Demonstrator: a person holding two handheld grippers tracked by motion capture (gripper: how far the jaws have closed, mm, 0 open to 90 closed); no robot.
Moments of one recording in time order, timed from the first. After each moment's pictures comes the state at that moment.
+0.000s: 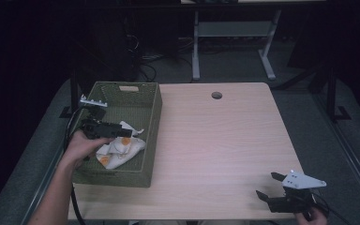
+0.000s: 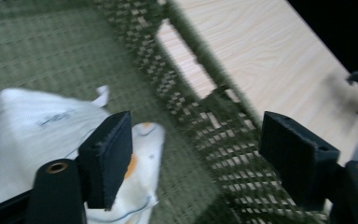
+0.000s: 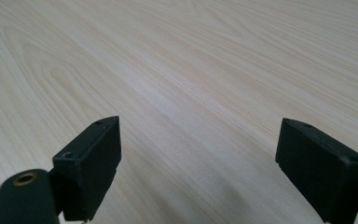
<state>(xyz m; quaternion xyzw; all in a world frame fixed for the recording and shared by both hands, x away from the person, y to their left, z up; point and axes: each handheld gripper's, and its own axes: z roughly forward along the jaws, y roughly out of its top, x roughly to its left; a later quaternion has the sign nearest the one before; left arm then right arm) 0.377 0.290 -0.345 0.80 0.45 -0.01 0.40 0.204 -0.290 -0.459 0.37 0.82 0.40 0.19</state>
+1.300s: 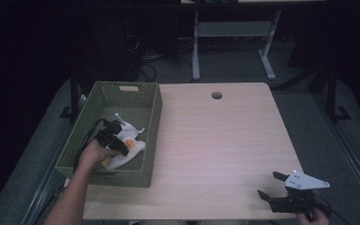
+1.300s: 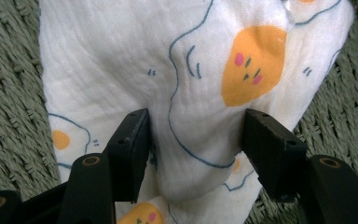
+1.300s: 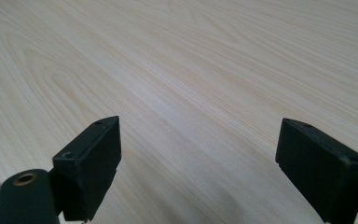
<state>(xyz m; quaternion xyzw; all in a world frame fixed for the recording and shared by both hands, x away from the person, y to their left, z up) 0.400 0.267 -0.420 0.85 0.51 0.02 0.09 0.201 -0.293 -0.456 0.37 0.81 0.41 0.19</state>
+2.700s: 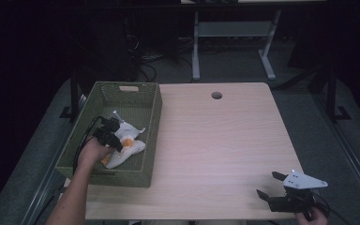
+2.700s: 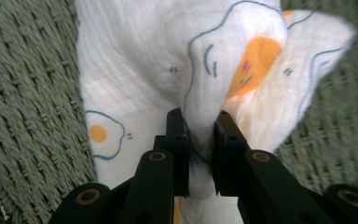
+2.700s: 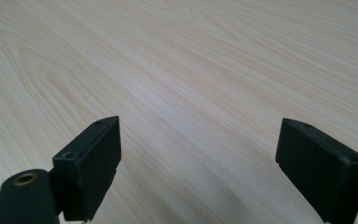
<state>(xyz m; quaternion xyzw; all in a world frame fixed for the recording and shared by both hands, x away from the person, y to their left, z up) 0.399 0.272 -0.405 0.84 0.53 0.04 0.11 0.204 -0.291 -0.458 0.37 0.81 0.40 0.19</state>
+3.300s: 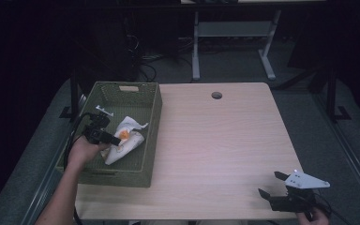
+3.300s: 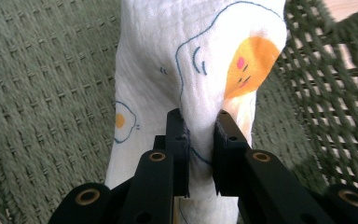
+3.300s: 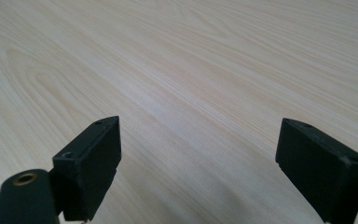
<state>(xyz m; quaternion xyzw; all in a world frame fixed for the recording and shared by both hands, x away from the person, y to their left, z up) 0.379 0.288 -0.370 0.83 0.51 0.04 0.21 0.202 -0.295 -0.458 0.39 0.80 0.40 0.20</state>
